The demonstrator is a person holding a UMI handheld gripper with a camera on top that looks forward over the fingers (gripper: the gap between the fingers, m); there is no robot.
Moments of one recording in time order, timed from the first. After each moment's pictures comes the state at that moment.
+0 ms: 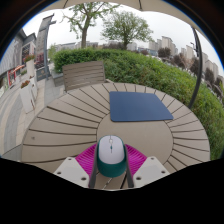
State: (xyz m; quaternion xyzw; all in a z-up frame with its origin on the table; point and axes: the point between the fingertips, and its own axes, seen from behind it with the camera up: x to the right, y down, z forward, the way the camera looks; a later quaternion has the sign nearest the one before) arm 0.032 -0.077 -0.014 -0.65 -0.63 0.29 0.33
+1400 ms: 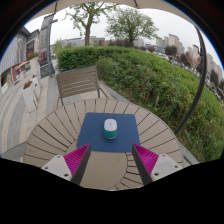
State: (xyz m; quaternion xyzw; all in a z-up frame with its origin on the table) arm -0.022 0.061 0.103 -0.63 -0.66 0.28 0.29
